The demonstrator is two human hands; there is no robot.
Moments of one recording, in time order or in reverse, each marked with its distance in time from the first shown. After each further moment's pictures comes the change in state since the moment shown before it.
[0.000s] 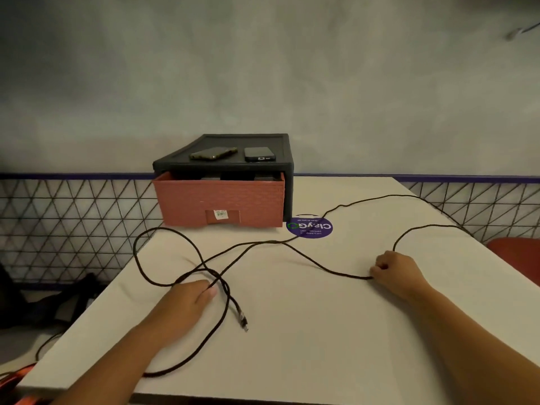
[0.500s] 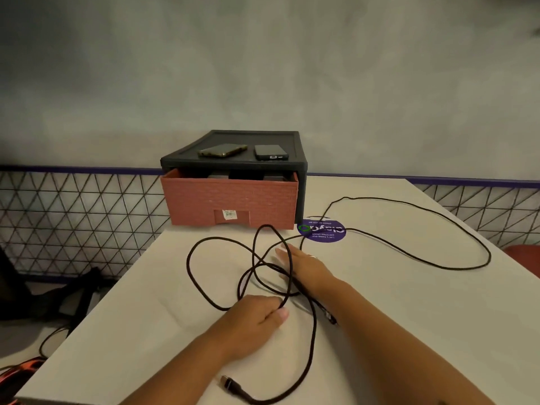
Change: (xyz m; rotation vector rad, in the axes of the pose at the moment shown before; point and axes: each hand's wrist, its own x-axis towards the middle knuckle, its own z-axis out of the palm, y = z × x) left_hand 0.012 0.057 0.043 -0.246 -0.192 0.273; right_hand 0.011 -0.142 0.092 -0.019 -0.355 -0.542
